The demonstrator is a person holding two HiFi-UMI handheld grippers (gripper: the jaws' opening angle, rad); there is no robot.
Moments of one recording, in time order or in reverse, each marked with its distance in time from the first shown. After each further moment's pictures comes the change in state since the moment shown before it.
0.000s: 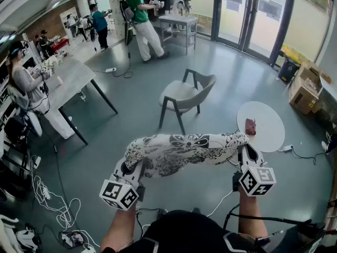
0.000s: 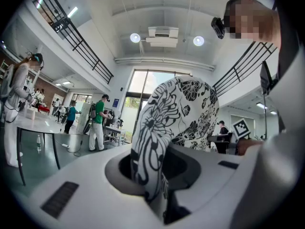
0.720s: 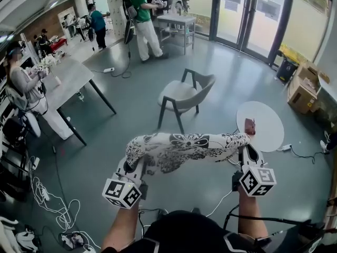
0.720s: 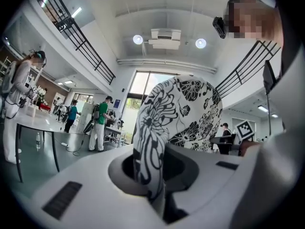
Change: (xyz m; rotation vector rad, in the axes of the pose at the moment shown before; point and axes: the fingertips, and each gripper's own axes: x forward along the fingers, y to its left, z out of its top) left arm 0.008 0.010 -0.001 -0.027 -0.018 0.006; right arm 0.001 0.007 0.001 0.027 -0.025 -0.021
